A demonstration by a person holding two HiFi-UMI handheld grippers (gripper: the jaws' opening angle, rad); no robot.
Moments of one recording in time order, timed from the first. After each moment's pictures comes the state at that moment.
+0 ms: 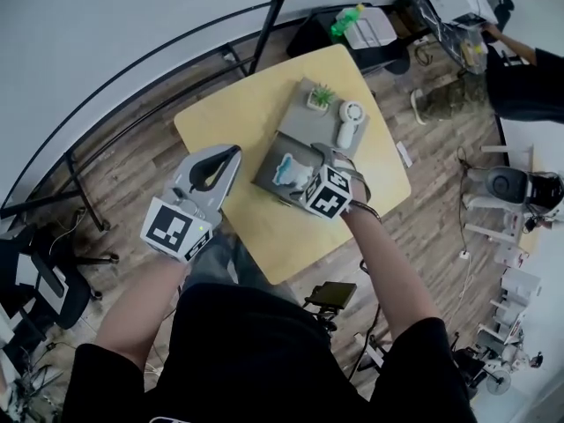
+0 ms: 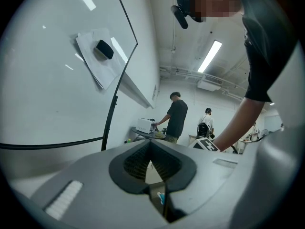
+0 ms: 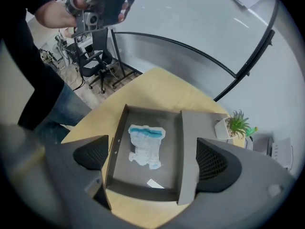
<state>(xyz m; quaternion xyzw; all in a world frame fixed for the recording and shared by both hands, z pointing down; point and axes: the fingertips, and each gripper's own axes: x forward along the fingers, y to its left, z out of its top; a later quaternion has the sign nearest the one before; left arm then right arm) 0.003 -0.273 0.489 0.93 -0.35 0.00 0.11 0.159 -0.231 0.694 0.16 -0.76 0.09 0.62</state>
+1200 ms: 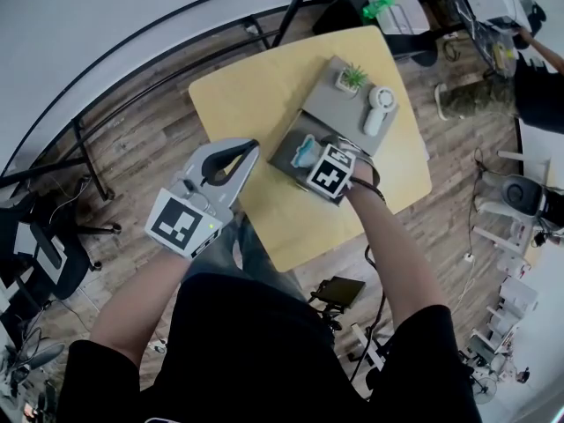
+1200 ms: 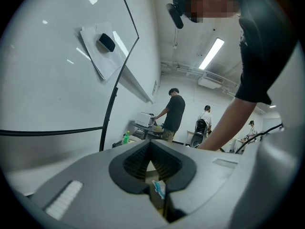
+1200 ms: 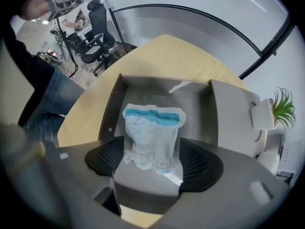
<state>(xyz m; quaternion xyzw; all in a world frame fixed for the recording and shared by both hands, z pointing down) 0.002 -0.247 0.531 0.93 -0.34 0.04 0.17 0.174 -0.218 0.782 0.10 -0.70 0.14 0.70</state>
